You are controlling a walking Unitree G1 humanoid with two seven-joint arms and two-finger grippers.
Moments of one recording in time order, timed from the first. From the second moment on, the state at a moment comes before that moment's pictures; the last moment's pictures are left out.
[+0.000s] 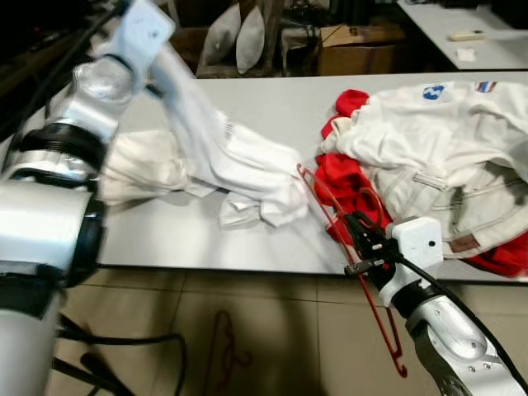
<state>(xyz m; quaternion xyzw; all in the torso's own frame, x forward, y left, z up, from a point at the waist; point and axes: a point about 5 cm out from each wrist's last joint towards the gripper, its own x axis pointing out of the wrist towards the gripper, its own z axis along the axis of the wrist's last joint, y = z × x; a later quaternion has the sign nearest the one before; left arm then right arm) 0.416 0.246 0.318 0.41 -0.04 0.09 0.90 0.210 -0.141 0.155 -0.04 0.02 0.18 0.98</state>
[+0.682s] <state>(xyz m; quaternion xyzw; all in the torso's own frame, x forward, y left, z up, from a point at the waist) 0.414 0.253 0.288 0.44 -0.02 0.11 0.89 0.206 -0.133 0.161 -0.02 0.01 0.22 0.98</state>
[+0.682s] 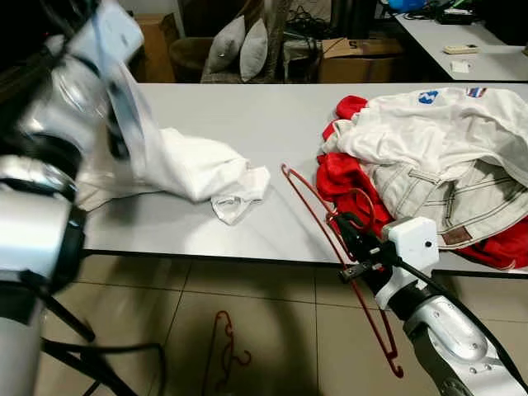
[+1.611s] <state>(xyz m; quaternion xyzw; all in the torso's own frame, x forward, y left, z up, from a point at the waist) 0.400 0.256 0.240 0.25 0.12 -0.14 0.95 0.198 -0.135 0.177 -0.04 -0.01 0.31 0.95</state>
